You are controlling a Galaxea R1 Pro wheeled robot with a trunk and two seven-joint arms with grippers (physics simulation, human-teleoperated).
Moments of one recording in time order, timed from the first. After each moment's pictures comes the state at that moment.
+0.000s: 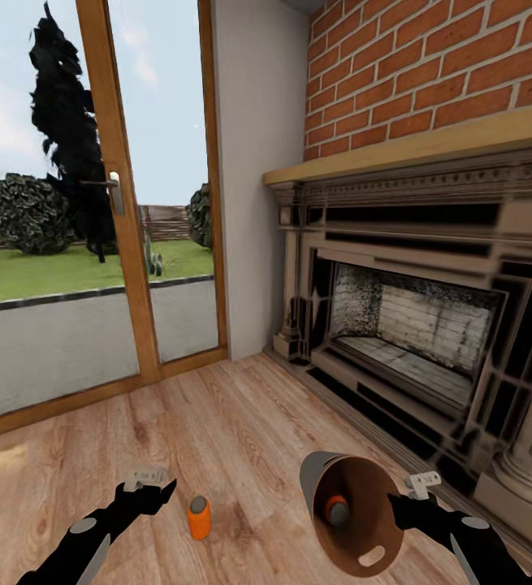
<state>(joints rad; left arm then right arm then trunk) -0.37 0.15 0.00 -0.68 0.09 0.02 -0.28 -0.33 -0.19 -0.18 -0.77 0.13 0.21 0.48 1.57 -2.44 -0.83</state>
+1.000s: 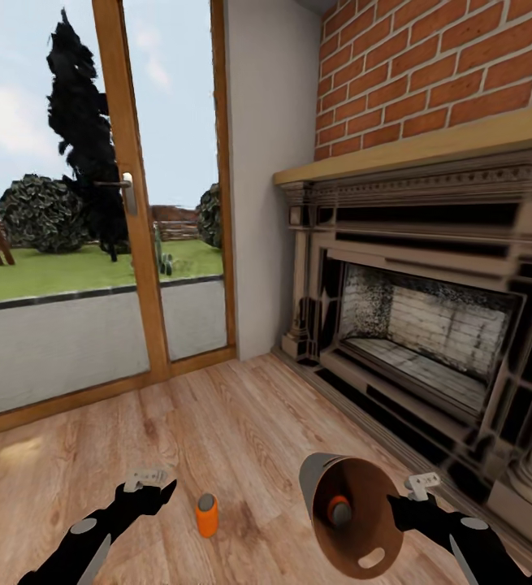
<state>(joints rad) -0.37 0.15 0.00 -0.68 0.09 0.02 -0.27 -0.33 -0.18 -0.17 -0.77 0.13 0.21 0.48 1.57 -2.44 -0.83</state>
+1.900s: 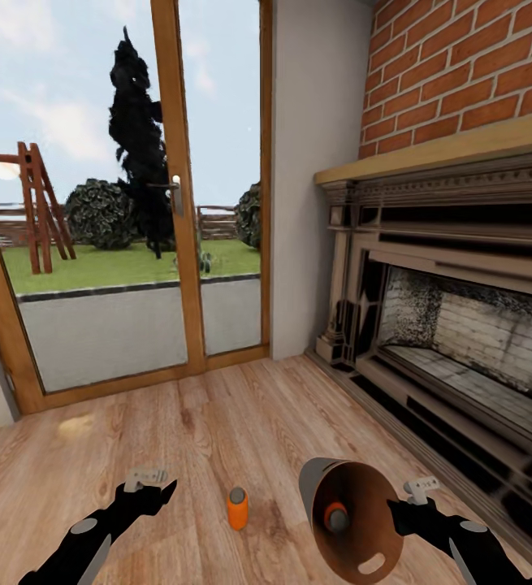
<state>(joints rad) -0.37 0.15 -0.01 -0.68 0.09 0.02 -0.27 -0.33 -0.18 -0.17 -0.75 0.13 0.21 0.48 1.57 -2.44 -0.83</state>
